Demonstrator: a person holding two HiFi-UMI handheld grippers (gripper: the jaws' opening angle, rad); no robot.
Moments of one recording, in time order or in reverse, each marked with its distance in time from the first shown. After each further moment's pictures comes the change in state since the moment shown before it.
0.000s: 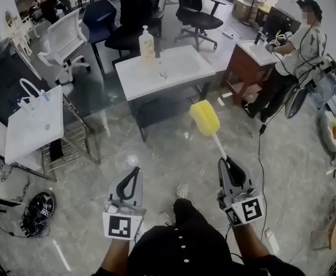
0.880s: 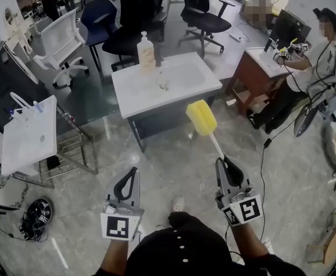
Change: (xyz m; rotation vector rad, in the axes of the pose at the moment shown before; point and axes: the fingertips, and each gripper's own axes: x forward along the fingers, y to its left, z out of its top) left arm 0.158 0.057 -0.013 -0.005 0.031 0.052; right arm 0.145 -0.098 -0.035 0.020 0.016 0.050
